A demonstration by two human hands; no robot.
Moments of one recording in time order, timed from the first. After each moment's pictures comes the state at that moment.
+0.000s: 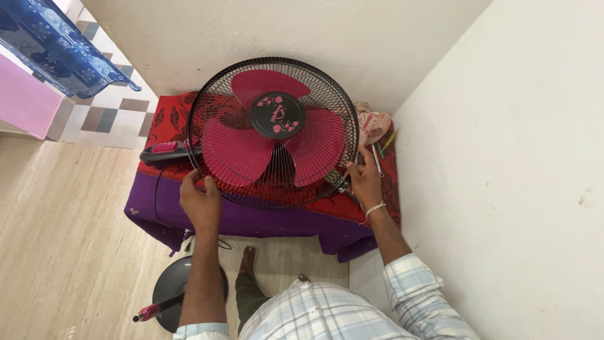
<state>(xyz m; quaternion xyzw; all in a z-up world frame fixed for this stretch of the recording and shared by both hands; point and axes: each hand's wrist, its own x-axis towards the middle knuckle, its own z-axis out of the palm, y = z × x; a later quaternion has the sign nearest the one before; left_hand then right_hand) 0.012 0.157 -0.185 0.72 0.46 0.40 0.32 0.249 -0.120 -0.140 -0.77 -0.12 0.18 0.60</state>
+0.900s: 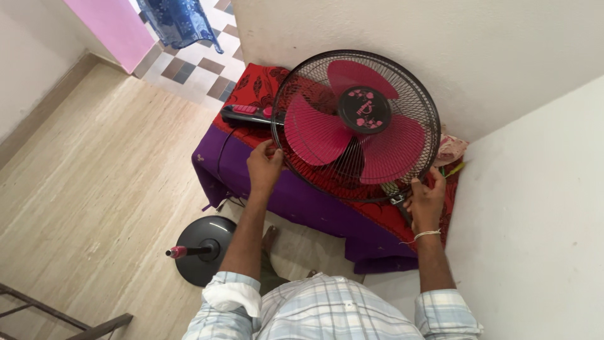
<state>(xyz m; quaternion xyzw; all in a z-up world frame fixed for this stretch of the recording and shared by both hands) 0.007 0.169 -0.181 0.59 0.48 0.34 0.55 0.237 -0.119 -0.152 -0.74 -0.12 0.16 0.64</state>
